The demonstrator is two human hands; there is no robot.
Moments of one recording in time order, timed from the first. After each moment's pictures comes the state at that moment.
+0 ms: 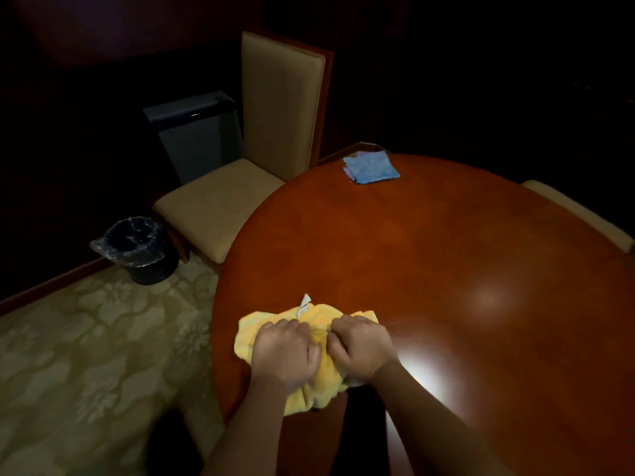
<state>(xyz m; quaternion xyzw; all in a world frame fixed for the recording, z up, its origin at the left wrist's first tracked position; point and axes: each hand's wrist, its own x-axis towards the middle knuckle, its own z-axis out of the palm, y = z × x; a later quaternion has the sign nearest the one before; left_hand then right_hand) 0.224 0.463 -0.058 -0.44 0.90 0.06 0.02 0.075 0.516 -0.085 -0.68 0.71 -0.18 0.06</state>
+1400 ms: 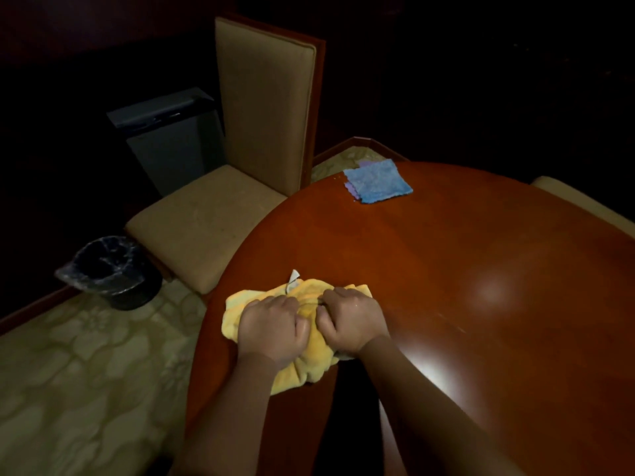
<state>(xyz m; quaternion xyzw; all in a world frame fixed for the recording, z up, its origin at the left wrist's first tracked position) 0.181 0.309 -0.082 -0.43 0.89 0.04 -0.14 0.035 0.362 -0.090 -0.66 0.73 -0.19 0.02</state>
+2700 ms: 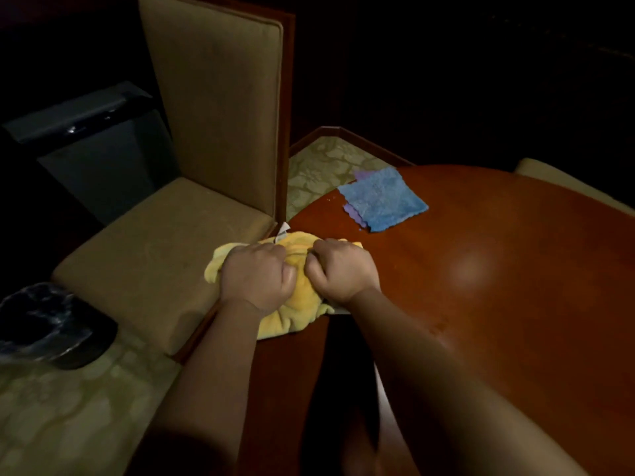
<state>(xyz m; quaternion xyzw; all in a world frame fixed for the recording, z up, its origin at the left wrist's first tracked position) 0.105 0.100 -0.095 -0.31 0.93 -0.02 -0.18 -0.028 0.180 -0.098 -0.60 0.77 -0.22 -0.04</state>
